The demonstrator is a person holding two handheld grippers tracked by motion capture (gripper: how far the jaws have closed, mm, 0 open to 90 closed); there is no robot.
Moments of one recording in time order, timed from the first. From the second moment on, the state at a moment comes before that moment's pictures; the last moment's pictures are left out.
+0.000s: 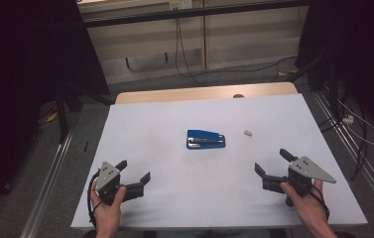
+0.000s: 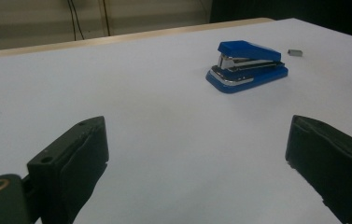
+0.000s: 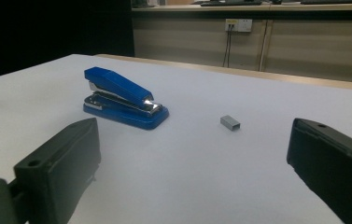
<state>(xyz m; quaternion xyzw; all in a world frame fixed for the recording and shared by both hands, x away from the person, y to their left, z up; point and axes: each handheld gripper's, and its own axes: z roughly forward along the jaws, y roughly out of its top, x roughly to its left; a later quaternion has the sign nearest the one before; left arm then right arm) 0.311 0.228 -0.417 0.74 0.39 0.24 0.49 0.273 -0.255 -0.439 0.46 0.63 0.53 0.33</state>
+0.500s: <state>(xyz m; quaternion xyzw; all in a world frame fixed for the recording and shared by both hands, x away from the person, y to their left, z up) 0.322 0.217 -0.415 0.75 0.38 0.20 0.50 0.300 -0.214 -0.438 0.43 0.65 0.53 0.32</state>
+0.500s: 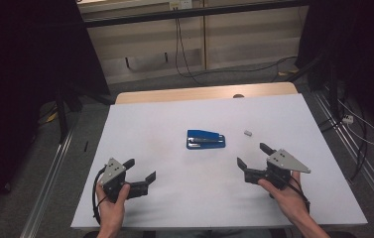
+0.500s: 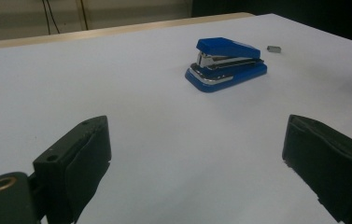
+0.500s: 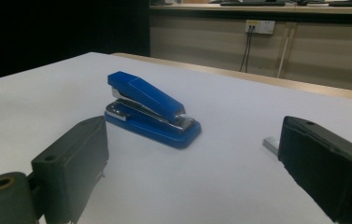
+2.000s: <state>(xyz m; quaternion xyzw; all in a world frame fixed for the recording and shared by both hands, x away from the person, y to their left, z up) 0.391 0.147 -0.414 0.78 0.33 0.20 0.50 0.369 -0.140 -0.442 0.37 0.71 0.54 0.26</state>
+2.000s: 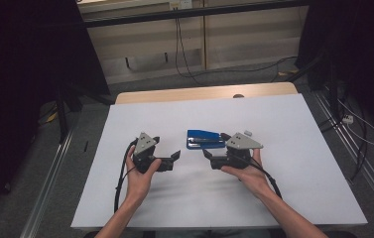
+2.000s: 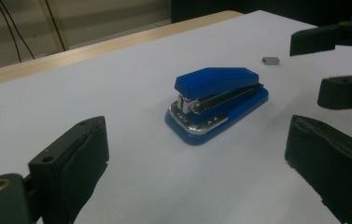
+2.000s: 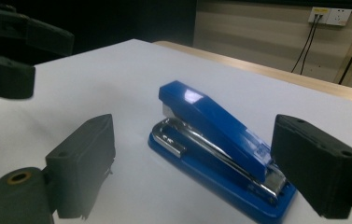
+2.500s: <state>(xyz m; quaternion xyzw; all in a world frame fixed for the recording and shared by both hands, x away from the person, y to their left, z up) 0.423 0.130 -0.416 0.78 0.33 0.21 0.49 0.392 -0.127 -0.444 0.36 0.72 0.53 0.26</state>
